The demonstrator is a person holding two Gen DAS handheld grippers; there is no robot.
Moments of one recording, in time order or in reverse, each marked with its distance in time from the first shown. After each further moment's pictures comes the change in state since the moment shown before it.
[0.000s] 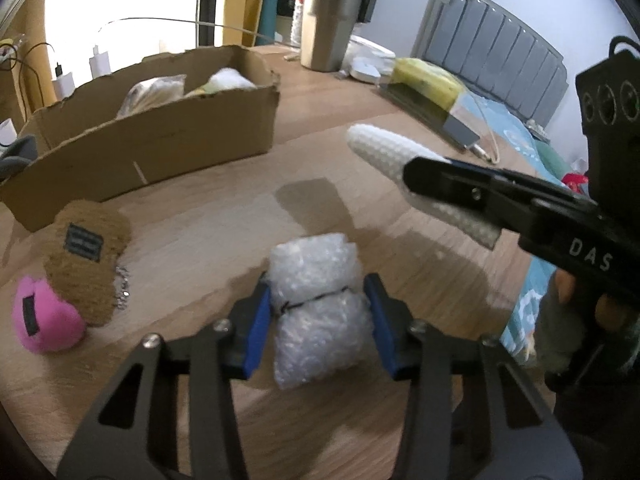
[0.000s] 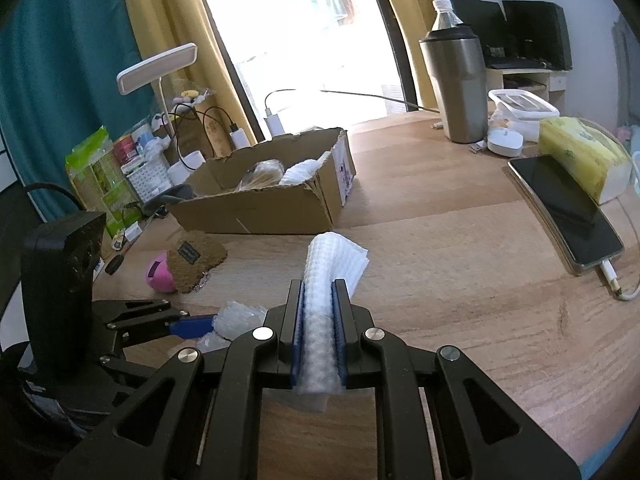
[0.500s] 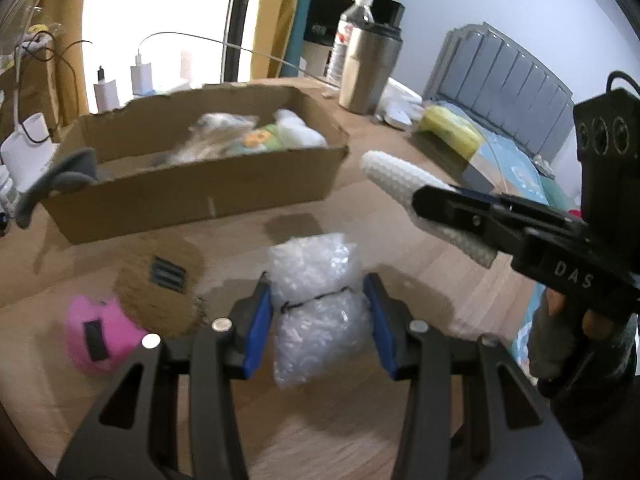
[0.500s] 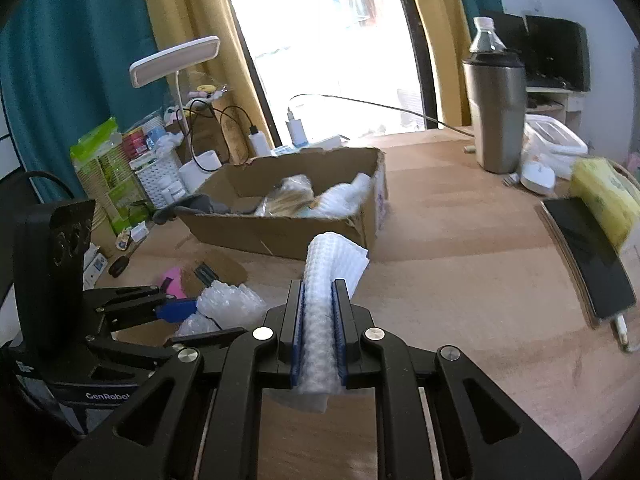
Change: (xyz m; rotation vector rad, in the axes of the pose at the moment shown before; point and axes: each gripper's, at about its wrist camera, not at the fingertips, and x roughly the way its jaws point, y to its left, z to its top) left arm -0.035 0.049 0.015 -0.076 -0.093 0.011; right arm 0.019 0.030 0.029 -0.071 0.009 0.013
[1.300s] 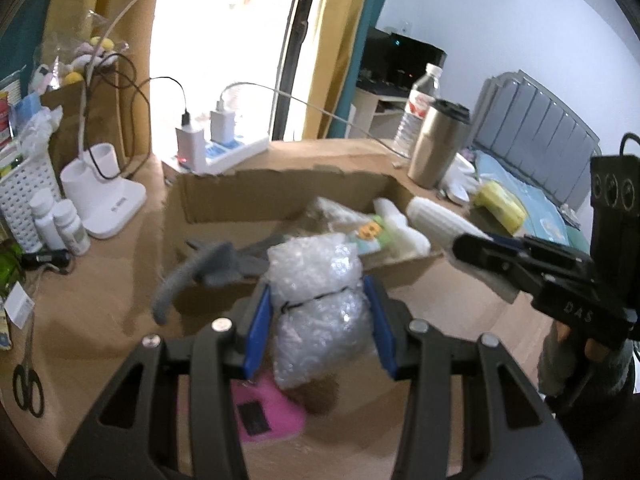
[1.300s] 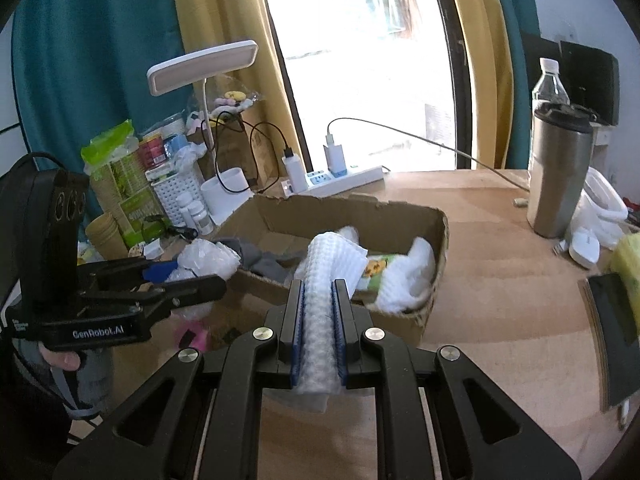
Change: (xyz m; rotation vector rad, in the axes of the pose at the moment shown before) left arm -0.043 0.082 0.050 -0.091 -0.141 0.106; right arm 0.040 0.042 0.058 -0.091 -0.019 0.052
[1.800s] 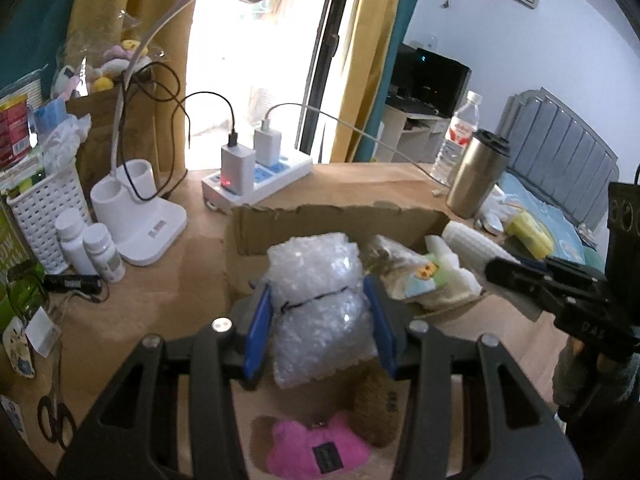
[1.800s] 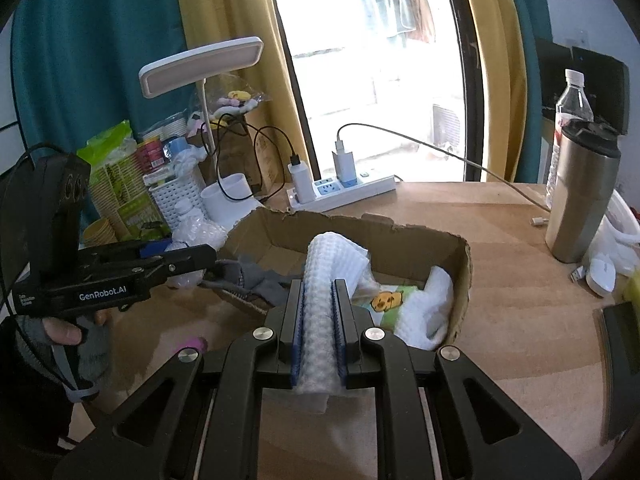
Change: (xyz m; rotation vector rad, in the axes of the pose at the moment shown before) left arm 0.004 0.045 0.025 -0.041 -0.040 0.065; right arm 0.027 0.006 0.023 -0.024 0.007 0.016
